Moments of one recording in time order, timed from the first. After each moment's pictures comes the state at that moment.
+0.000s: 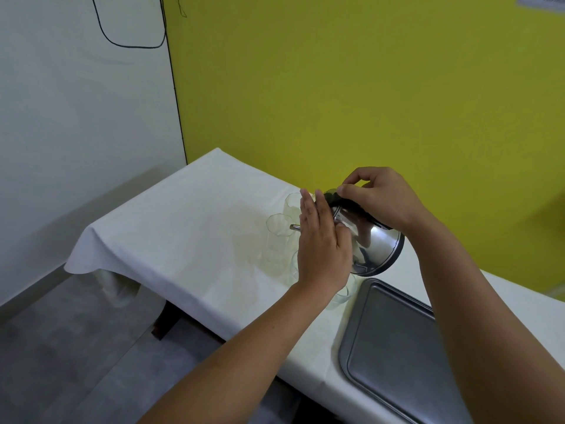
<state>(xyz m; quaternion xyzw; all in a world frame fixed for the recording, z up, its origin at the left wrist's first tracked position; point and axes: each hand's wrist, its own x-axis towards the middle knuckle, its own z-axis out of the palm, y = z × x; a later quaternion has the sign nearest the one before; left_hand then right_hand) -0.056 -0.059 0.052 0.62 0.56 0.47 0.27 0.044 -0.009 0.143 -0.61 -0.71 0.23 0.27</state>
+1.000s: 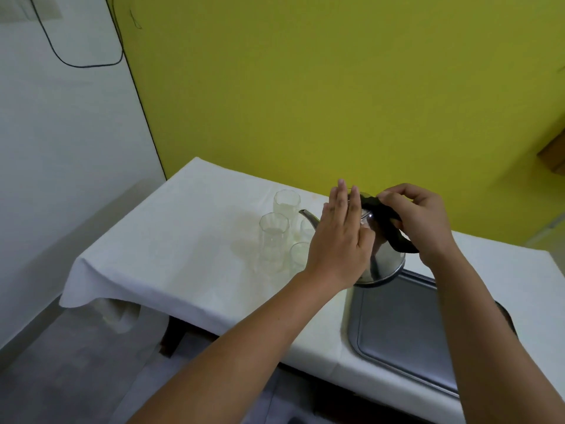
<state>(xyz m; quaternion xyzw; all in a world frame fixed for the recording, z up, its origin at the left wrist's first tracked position) -0.053 -0.069 0.061 0.80 0.44 0.36 0.20 0.079 -0.077 0.116 -0.62 -0.48 0.32 0.53</state>
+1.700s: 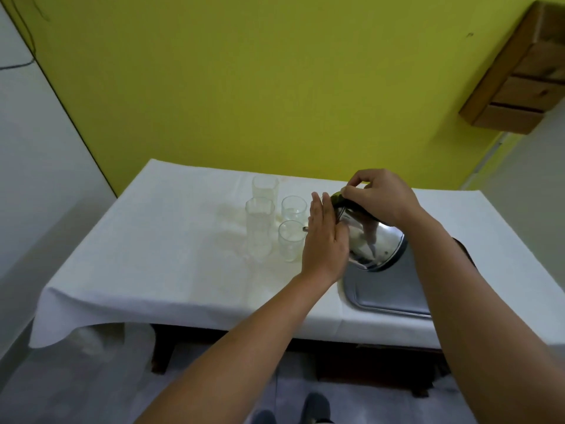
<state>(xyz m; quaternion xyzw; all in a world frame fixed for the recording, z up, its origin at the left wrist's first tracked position) -0.080 -0.101 0.024 0.73 0.41 0.34 0.43 0.040 -0.103 0.111 -0.79 -0.54 0.13 0.27</state>
